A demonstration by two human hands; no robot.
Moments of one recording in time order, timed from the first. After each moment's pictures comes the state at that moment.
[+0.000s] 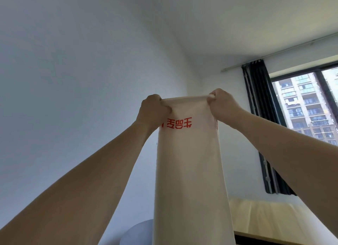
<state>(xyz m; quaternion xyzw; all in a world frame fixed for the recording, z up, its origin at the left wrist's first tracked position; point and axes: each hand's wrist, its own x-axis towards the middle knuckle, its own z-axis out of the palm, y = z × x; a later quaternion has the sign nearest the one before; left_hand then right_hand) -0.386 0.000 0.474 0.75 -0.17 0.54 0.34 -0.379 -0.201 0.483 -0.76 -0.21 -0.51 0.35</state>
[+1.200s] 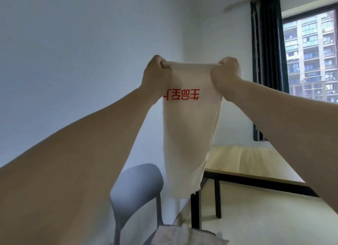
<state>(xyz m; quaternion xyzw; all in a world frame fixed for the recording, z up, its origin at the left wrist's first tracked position) -0.258 -0.024 0.398 0.73 -0.20 0.47 0.45 -0.256 -0.193 0.400 -0.73 -0.08 -0.47 0.49</state>
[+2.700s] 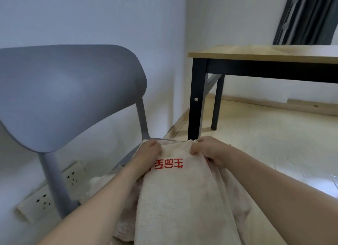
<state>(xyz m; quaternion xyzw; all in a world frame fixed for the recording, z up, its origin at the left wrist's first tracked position) 0.016 0.005 -0.154 0.85 0.05 -0.02 0.52 0.028 -0.194 -0.126 -0.81 0.07 0.18 0.55</state>
